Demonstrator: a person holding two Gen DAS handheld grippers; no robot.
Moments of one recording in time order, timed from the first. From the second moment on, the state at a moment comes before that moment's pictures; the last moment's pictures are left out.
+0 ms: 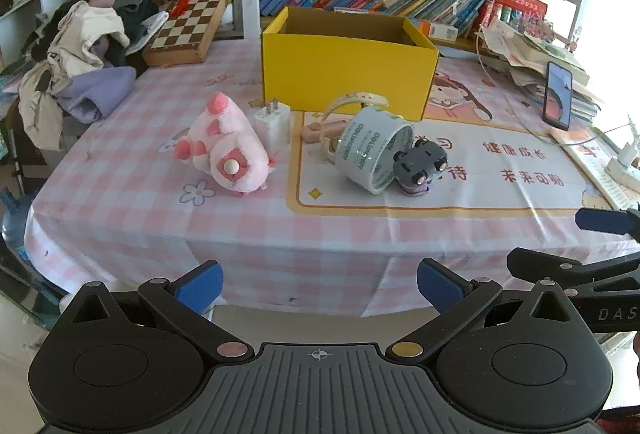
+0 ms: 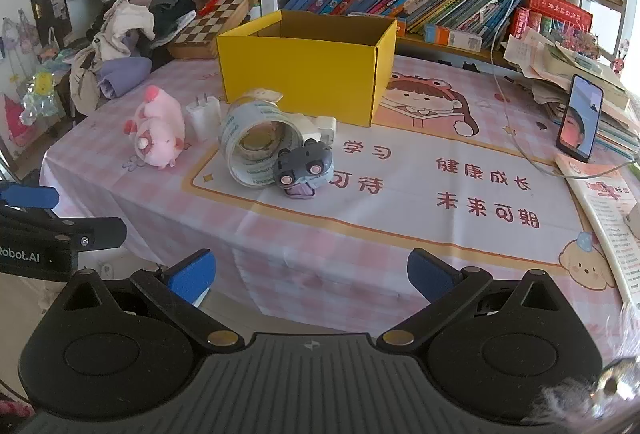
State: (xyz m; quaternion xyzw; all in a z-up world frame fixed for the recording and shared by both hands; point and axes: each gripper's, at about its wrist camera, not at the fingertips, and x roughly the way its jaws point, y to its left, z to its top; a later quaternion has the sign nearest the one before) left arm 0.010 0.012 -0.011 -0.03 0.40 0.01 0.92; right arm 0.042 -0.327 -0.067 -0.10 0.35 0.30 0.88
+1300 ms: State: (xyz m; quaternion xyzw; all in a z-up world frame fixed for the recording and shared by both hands) left arm 0.127 0.110 -0.040 -0.07 0.42 0.06 0.90; right arm 0.133 -0.260 -0.091 -0.07 0.39 0.27 0.88
